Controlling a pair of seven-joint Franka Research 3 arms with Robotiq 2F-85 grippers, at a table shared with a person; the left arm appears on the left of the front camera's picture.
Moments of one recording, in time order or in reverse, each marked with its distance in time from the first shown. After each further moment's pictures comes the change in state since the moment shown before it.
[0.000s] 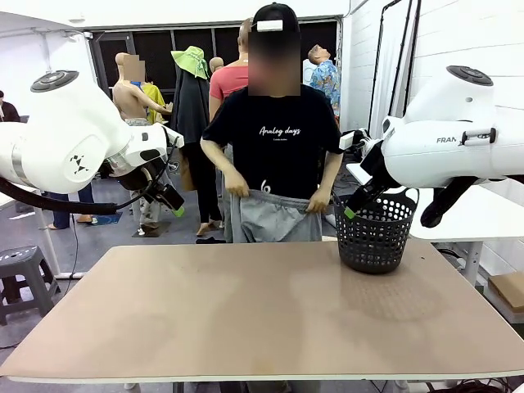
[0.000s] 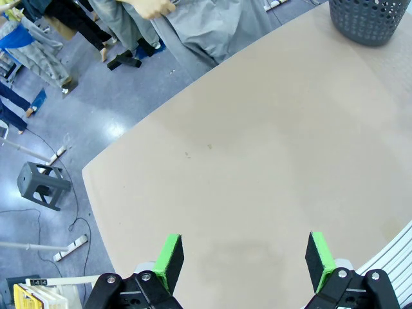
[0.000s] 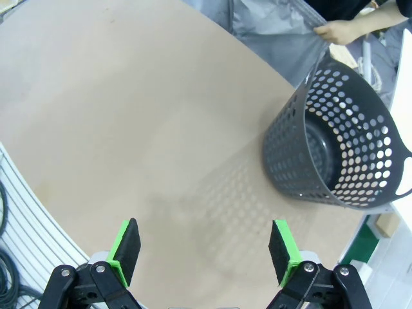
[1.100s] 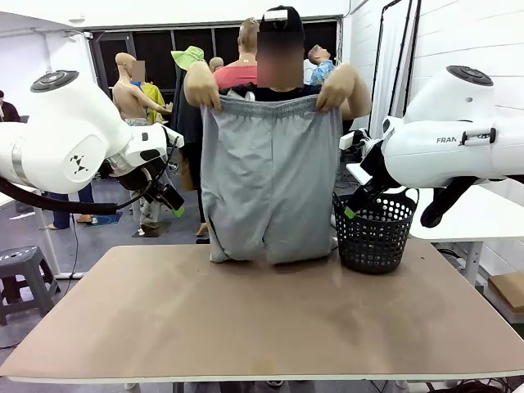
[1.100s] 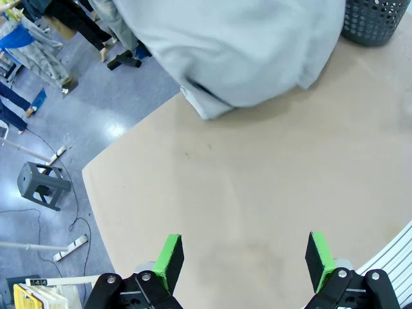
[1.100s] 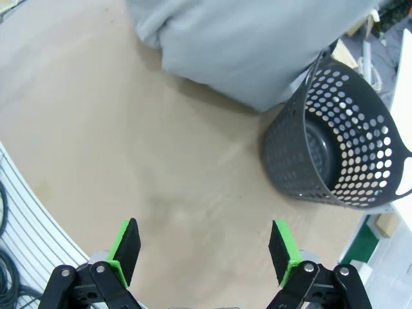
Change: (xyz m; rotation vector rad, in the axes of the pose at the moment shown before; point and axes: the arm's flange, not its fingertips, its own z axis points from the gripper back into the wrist) left arm 0.000 0.000 0.000 0.000 0.000 0.000; right arm 0.000 0.000 0.000 0.000 0.000 0.000
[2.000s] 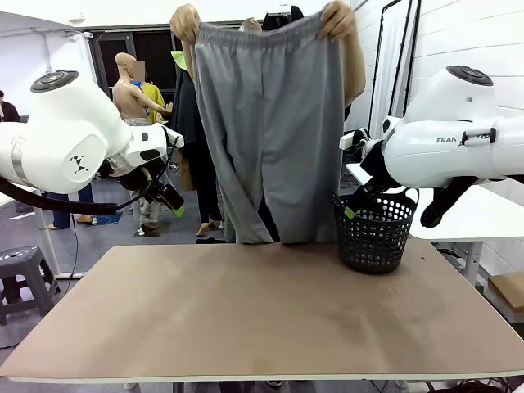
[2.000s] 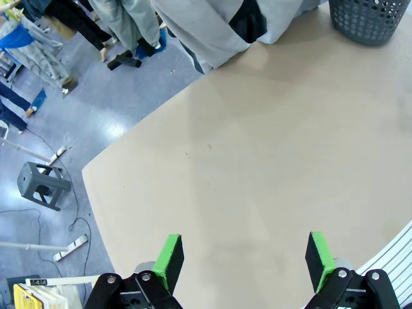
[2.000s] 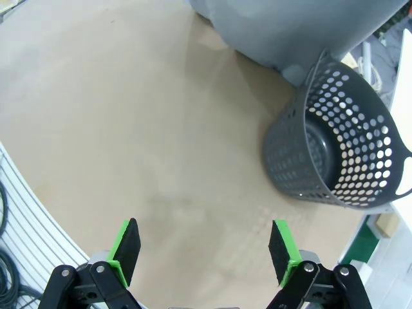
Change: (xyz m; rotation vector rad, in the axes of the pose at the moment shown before) left arm 0.000 0.000 0.000 0.000 0.000 0.000; right arm 0.000 0.000 0.000 0.000 0.000 0.000
